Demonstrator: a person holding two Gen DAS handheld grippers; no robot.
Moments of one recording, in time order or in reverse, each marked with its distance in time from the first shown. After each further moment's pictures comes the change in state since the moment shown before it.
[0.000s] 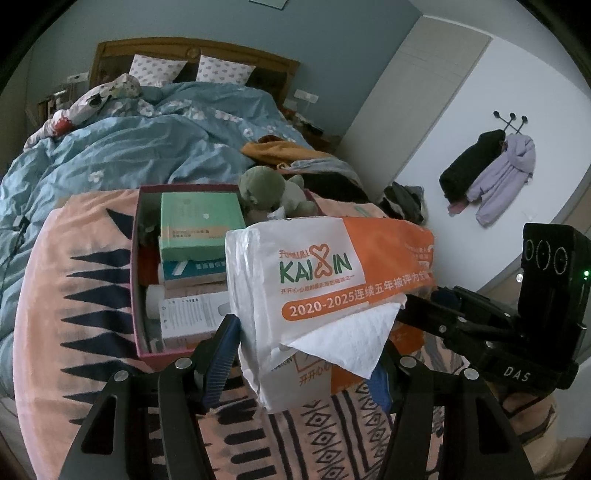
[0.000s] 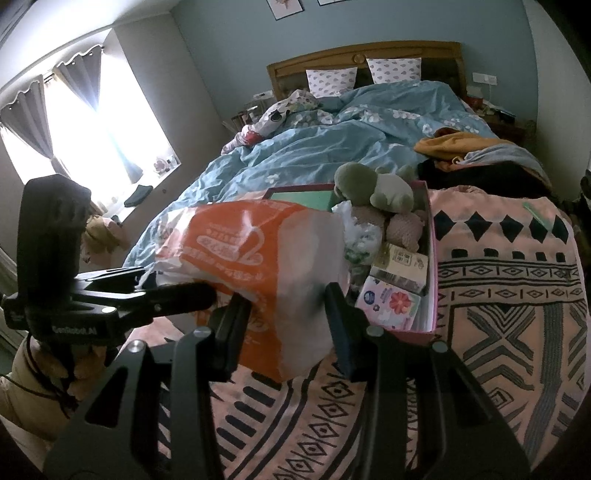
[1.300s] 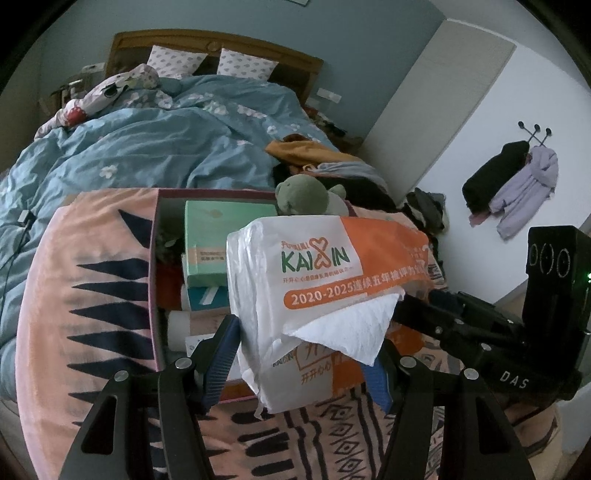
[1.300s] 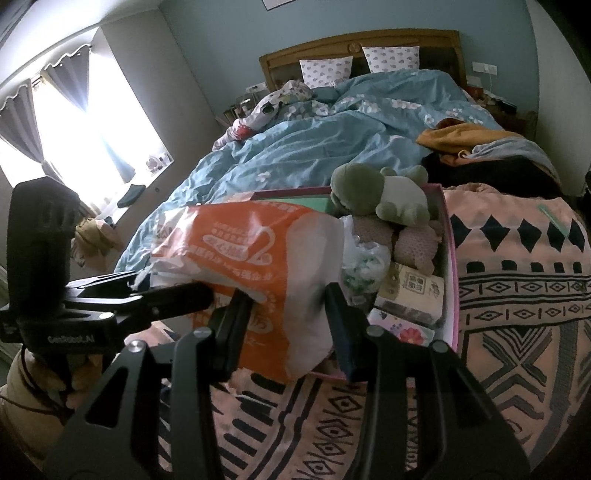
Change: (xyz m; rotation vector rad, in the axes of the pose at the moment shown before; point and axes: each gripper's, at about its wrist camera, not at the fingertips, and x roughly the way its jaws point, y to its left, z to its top) left arm 0.037 0.040 0.032 -0.051 0.014 0.055; right arm 0.061 -0.016 0.029 0.032 0.033 -0.008
